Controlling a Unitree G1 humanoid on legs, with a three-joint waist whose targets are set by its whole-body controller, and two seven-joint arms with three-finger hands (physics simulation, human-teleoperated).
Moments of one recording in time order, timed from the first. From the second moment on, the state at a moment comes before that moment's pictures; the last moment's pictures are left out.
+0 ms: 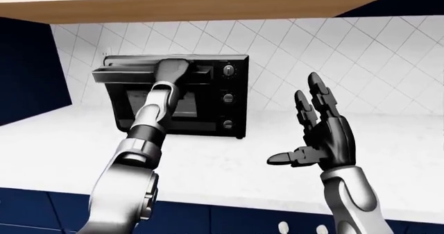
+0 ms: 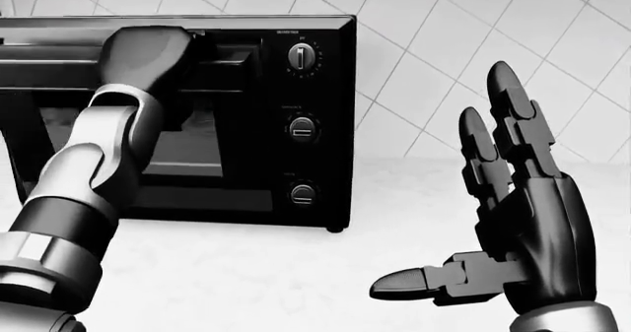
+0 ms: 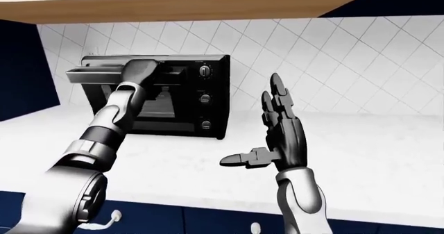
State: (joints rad) left arm -1.10 0.25 -0.06 1.11 1.18 -0.08 0.16; right arm -0.02 -0.04 -0.09 -0.65 0.17 0.43 0.08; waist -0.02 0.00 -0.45
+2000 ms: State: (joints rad) left arm 0.20 0.08 0.09 -0.66 1.24 -0.07 -0.66; right arm 0.00 -0.03 -0.08 -0.64 0.19 0.43 0.06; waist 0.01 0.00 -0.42
